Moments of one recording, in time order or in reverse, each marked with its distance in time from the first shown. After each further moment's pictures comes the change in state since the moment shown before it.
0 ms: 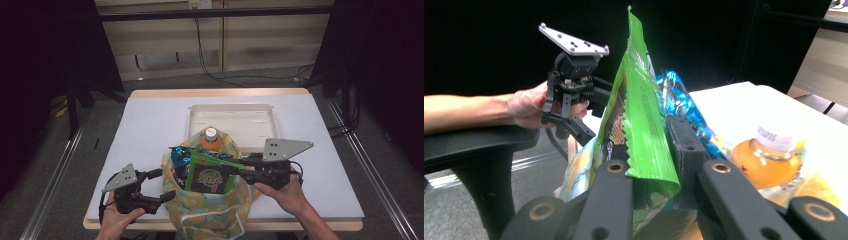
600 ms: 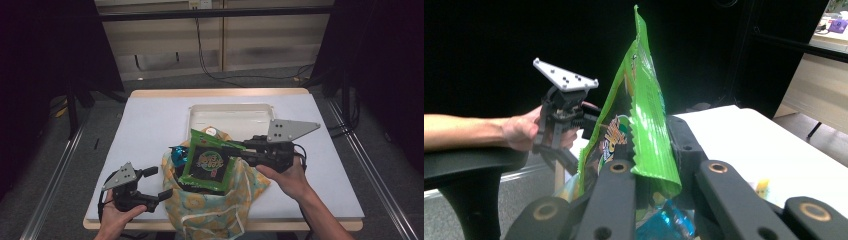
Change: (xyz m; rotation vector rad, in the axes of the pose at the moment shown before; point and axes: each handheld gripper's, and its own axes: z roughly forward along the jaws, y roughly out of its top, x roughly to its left) left arm 0.004 -0.001 -0.002 0.035 0.063 0.036; right arm -0.018 0.032 -0.005 -0.045 -0.009 -0.035
